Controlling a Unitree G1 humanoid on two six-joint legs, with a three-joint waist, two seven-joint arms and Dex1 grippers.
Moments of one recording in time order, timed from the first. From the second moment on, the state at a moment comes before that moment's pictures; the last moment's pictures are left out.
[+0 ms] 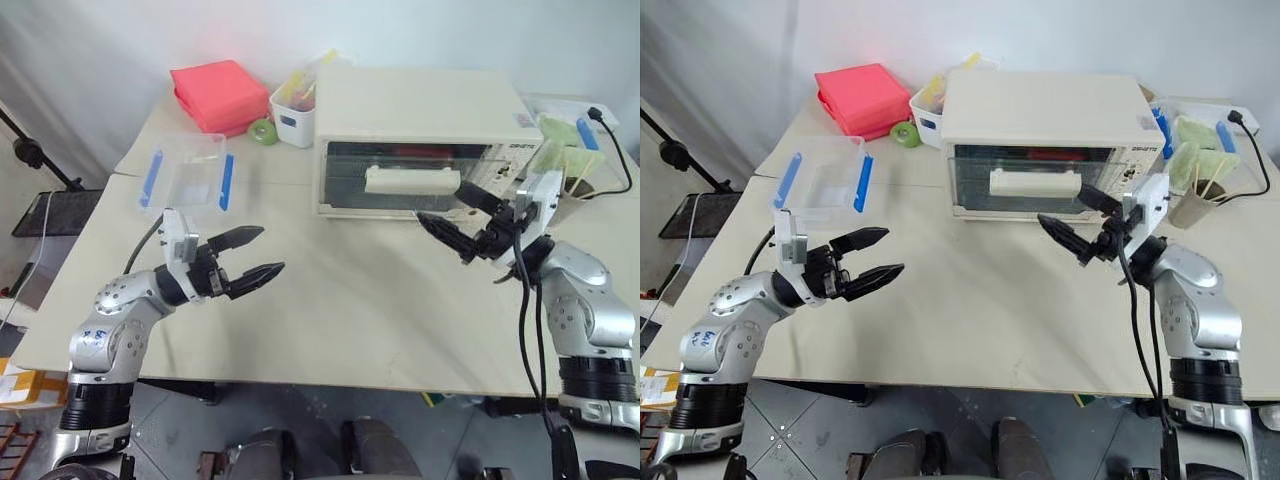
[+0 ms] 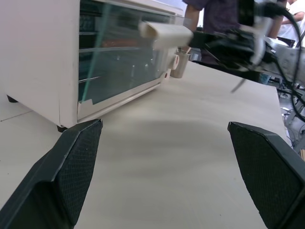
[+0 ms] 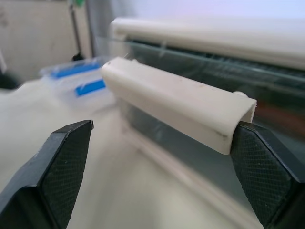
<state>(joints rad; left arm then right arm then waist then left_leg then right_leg) -0.34 0.54 0.17 -0.11 -0.64 0.41 -0.91 -0.38 -0.61 -0.20 -0.02 0.55 0.23 0.96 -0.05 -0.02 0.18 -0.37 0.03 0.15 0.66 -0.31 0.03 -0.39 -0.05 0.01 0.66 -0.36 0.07</state>
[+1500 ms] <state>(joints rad) -0.80 0.25 -0.08 0.68 -0.21 0.00 -1.02 0.32 -0.61 -0.44 -0.20 0.32 -0.14 0.73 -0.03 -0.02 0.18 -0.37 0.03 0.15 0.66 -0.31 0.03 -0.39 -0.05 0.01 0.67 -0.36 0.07</state>
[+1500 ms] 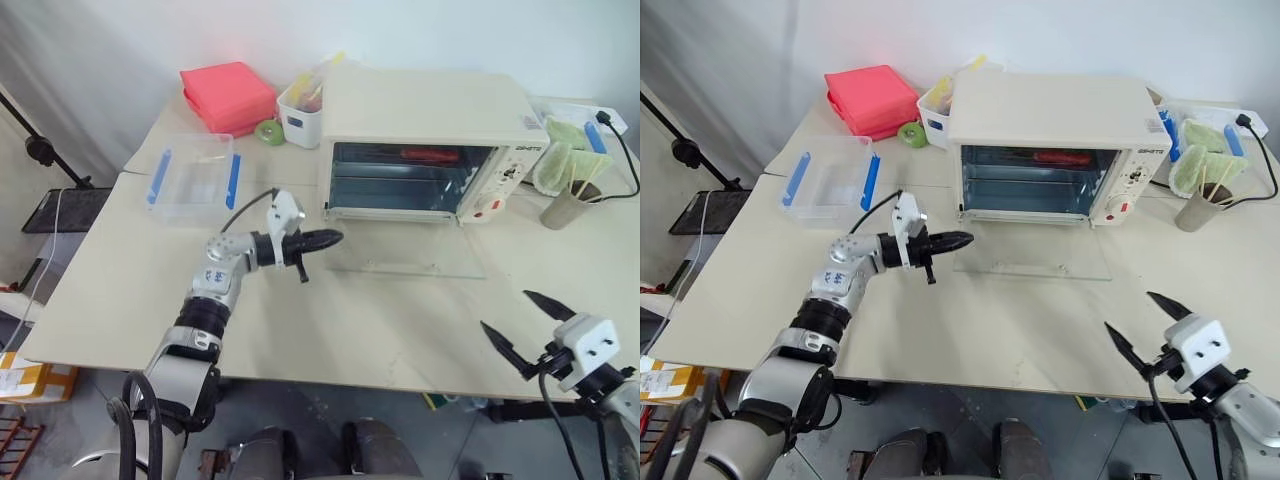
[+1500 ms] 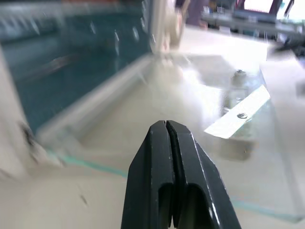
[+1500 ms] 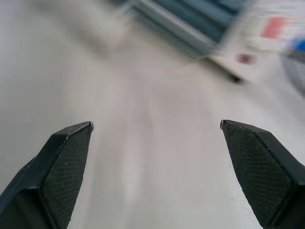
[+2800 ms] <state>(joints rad) -0.31 0.31 0.09 -0.08 -0.39 0.20 -0.72 -1.13 -0.42 0.38 1.03 -0.55 -0.37 0.10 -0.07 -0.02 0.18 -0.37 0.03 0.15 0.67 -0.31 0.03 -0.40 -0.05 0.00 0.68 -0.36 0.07</state>
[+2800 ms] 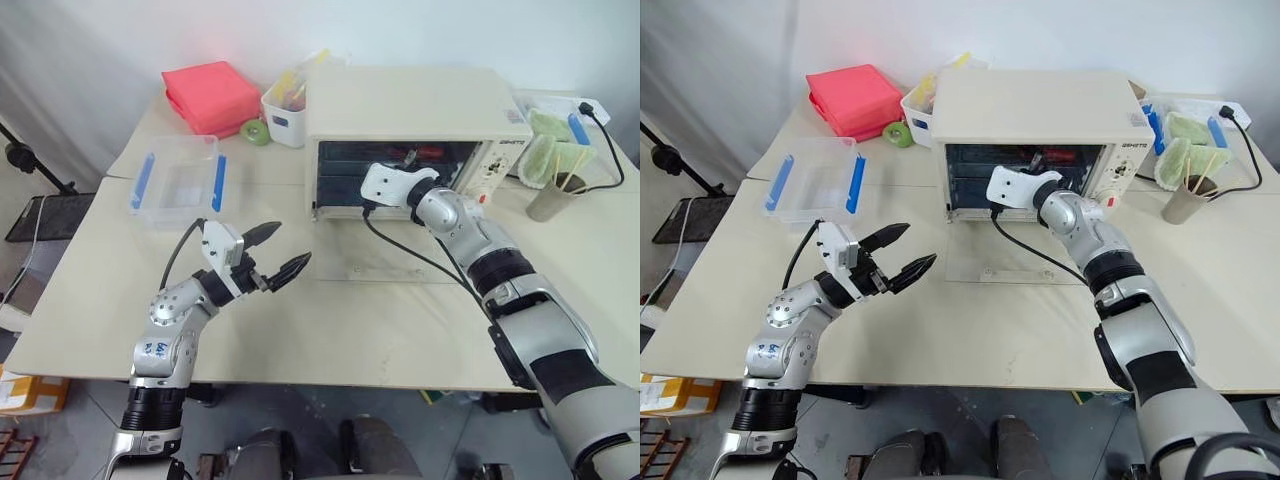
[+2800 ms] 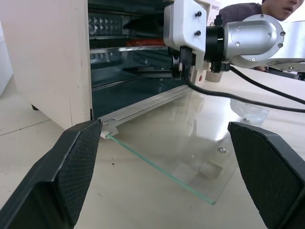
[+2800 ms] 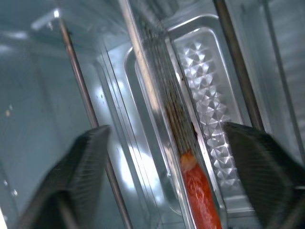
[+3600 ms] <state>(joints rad) -0.93 0.25 0.07 0.67 -0.39 0.00 -0.90 -1.13 -0.45 0.42 0.96 -0.63 -0.42 0.11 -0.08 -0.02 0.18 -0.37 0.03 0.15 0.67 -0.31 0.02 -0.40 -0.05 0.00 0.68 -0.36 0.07</state>
